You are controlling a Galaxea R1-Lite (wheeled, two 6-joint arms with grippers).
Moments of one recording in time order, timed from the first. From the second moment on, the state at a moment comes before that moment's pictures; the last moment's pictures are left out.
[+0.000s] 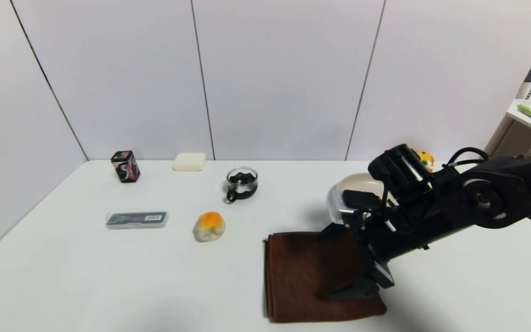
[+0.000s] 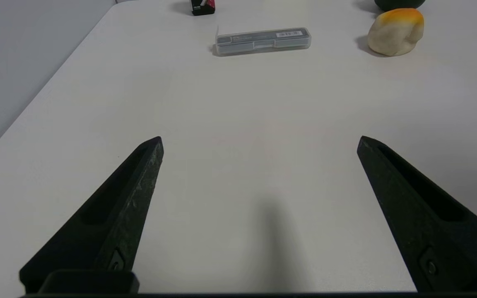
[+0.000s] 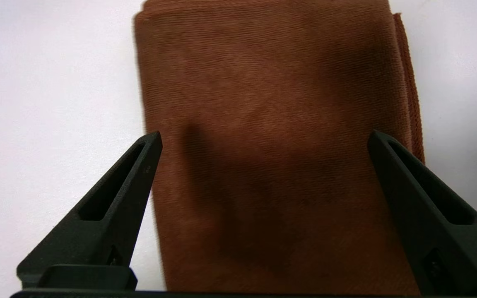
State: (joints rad) left arm 0.00 0.00 -0.01 0.02 -0.02 0.04; right arm 0.46 1.84 -1.09 0.27 0.66 -0.87
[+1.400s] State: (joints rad) left arm 0.00 0.00 -0.01 0.02 -0.02 0.04; right arm 0.45 1.94 -1.12 0.28 0.66 -1.03
